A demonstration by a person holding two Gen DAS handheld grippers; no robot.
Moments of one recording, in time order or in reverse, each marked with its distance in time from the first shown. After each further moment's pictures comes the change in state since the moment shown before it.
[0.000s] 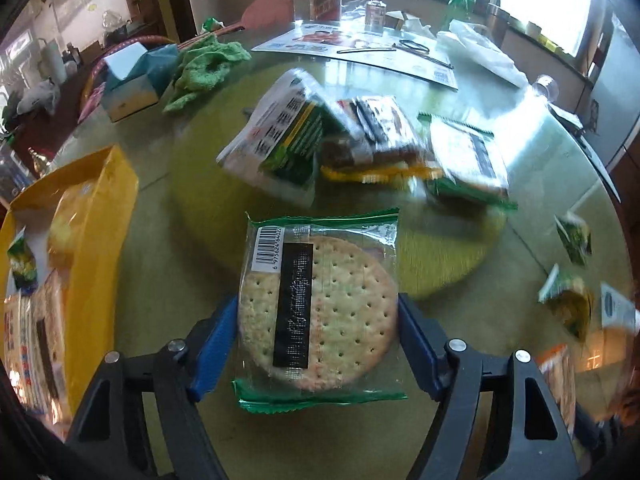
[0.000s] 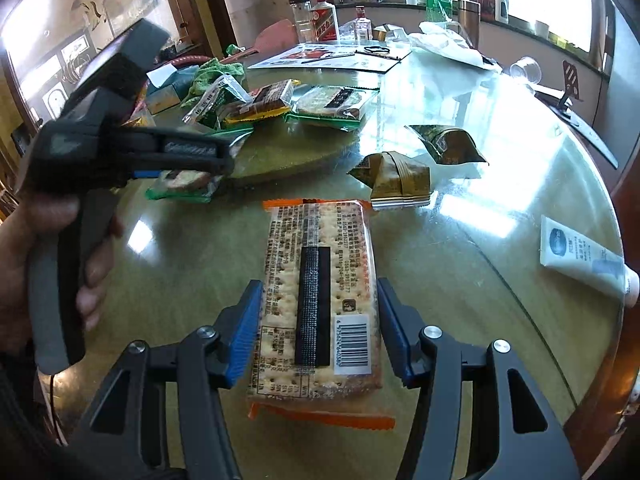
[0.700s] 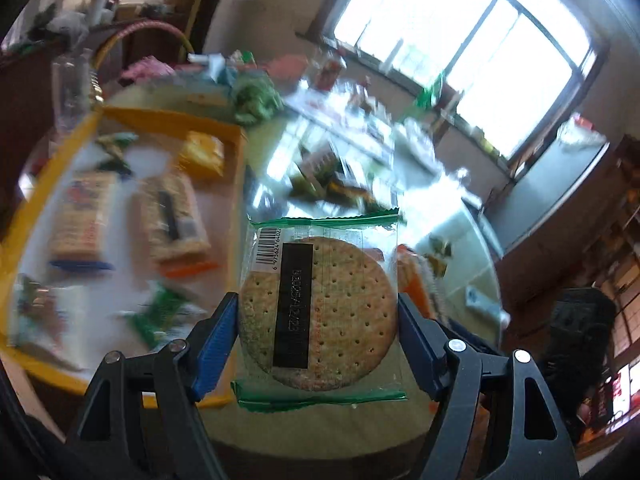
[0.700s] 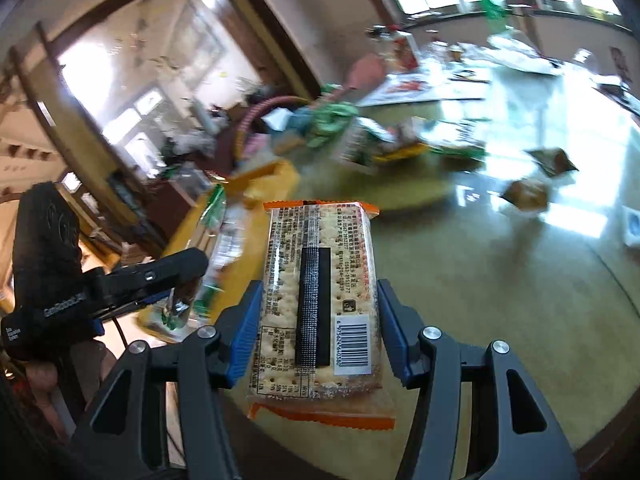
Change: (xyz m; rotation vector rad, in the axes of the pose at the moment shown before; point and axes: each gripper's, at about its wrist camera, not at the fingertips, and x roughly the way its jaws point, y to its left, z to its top) left arm -0.167 0.123 -0.101 -0.249 -0.226 -0.361; right arm -0.062 0.071 0.003 0.080 -0.115 0.428
